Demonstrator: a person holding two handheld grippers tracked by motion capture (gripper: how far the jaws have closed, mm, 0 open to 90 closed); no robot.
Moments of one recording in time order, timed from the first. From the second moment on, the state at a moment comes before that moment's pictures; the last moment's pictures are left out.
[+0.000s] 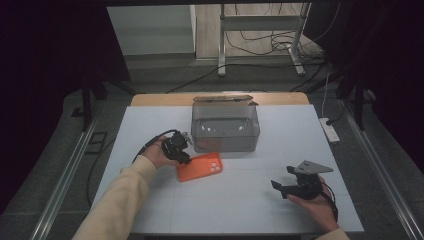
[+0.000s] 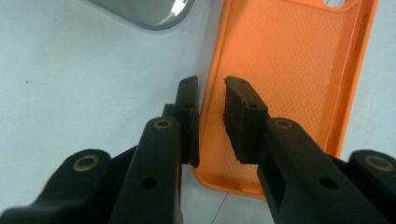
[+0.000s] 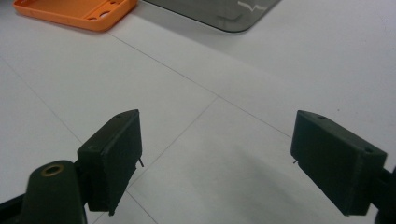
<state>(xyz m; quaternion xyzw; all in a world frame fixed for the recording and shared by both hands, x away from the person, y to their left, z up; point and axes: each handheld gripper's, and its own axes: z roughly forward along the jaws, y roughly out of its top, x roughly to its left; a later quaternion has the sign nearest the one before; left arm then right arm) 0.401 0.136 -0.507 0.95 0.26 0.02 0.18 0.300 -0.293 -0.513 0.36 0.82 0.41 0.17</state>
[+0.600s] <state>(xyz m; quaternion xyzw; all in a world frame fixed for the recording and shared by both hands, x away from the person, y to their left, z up) 0.402 0.135 -0.507 0.95 0.26 0.03 0.17 0.299 -0.293 -0.513 0.36 0.82 0.41 0.17</state>
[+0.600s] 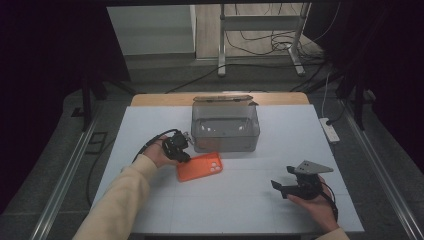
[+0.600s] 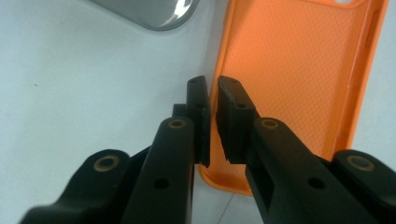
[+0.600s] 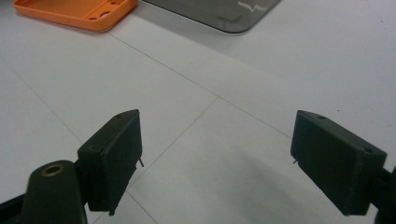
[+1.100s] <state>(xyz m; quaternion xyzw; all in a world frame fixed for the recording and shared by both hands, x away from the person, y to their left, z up) 0.397 0.133 -0.506 0.96 0.20 0.05 0.16 0.300 -0.293 -0.513 0.36 0.82 0.41 0.17</state>
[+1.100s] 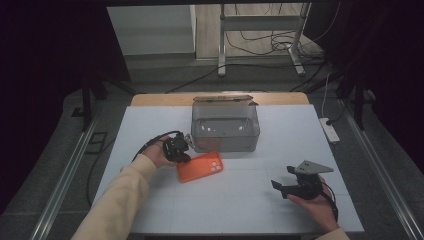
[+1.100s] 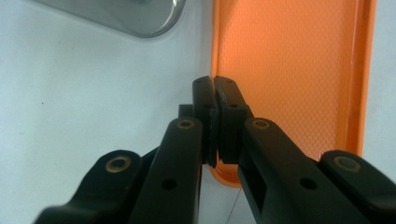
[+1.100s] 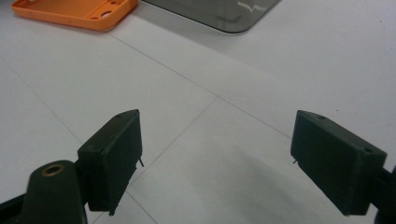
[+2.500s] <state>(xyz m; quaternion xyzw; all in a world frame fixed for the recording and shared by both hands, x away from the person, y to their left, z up) 0.372 0.153 -0.465 0.95 0.19 0.09 0.23 0.300 -0.295 -0.512 0.36 0.82 0.42 0.17</state>
